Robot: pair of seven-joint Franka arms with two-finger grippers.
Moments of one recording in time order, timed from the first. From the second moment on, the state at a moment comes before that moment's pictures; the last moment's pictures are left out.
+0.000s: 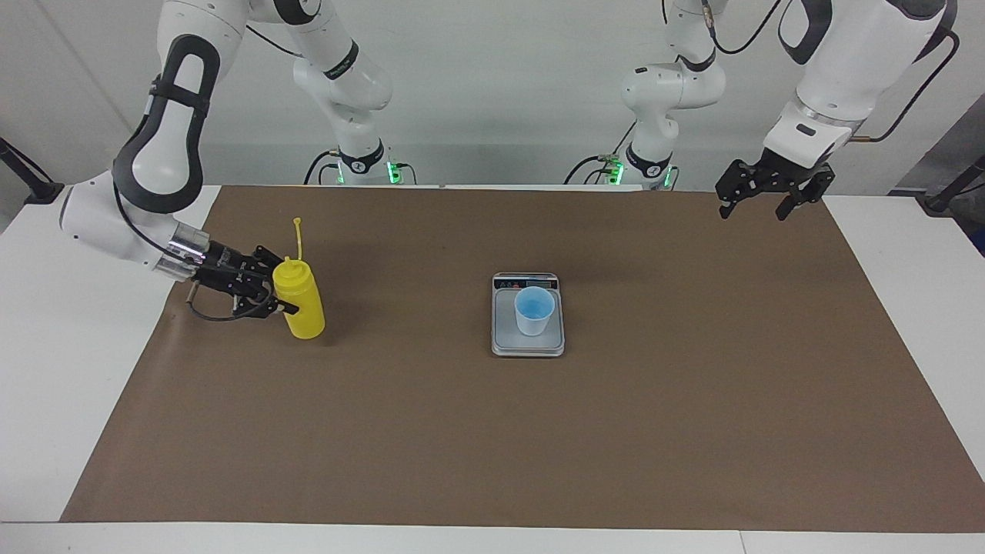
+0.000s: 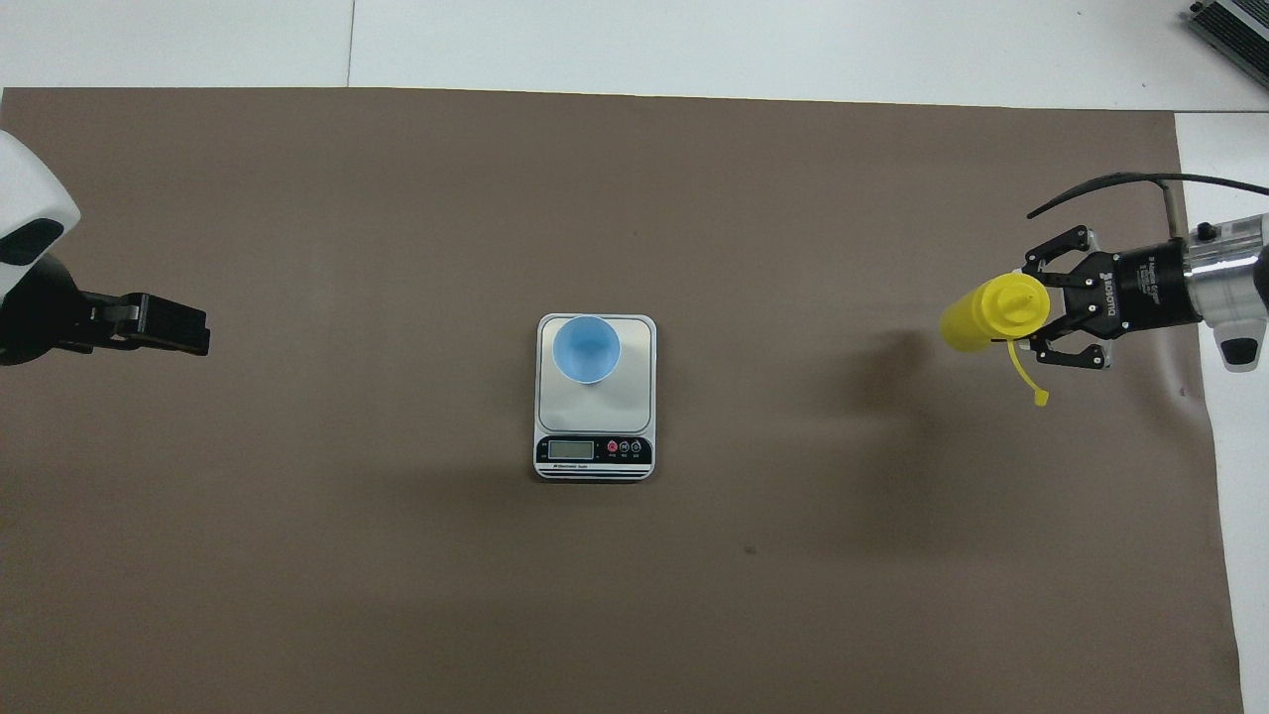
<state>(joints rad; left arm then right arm) 0.04 -0.06 -0.16 -1.65 -0.03 1.60 -0.04 -0.39 0.27 0.08 -1.87 0.75 1.76 0.91</state>
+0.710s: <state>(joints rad) 0.04 -0.06 -0.16 -1.65 -0.03 1.60 -0.04 -0.41 0.25 0.08 -1.95 0.79 1.75 0.81</state>
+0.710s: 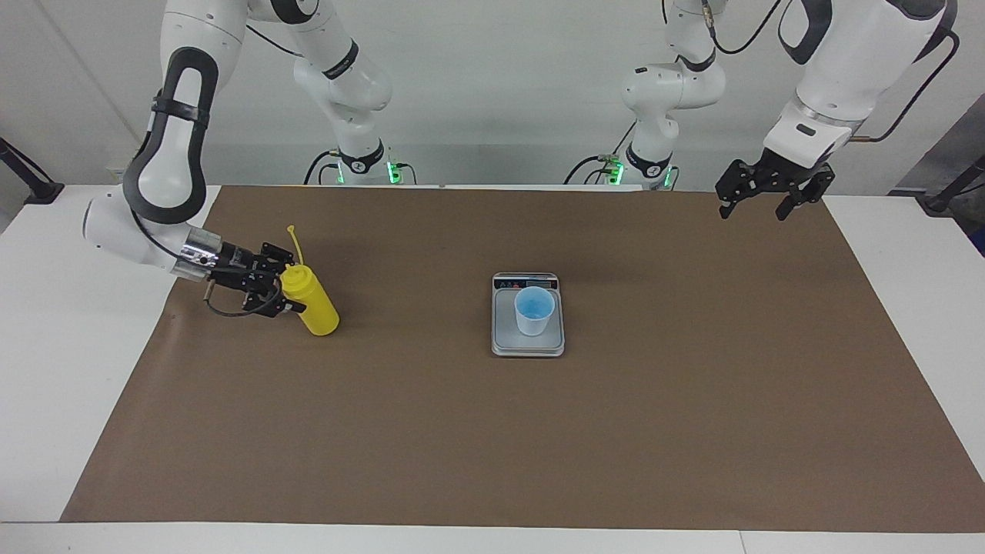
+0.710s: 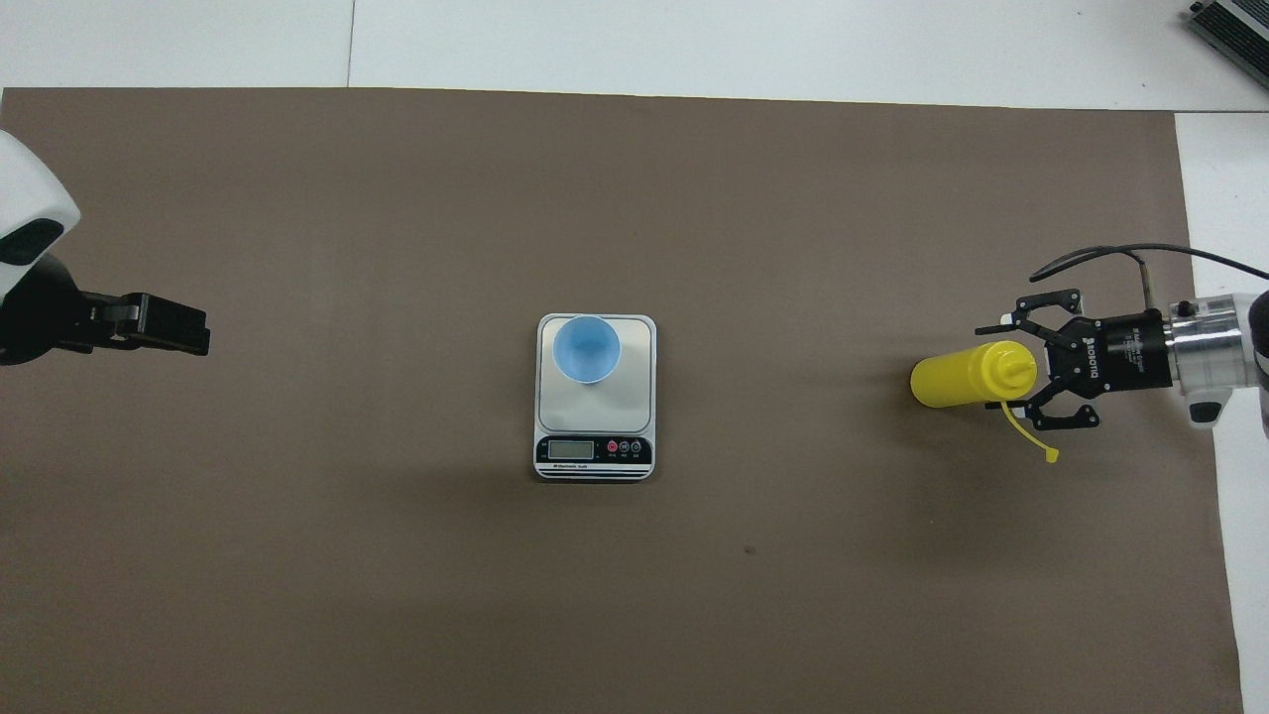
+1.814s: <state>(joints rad) 0.04 -0.06 -0.16 -1.65 -0.03 1.60 -0.04 -0.16 0.07 0.10 -1.78 0.12 1.80 0.65</state>
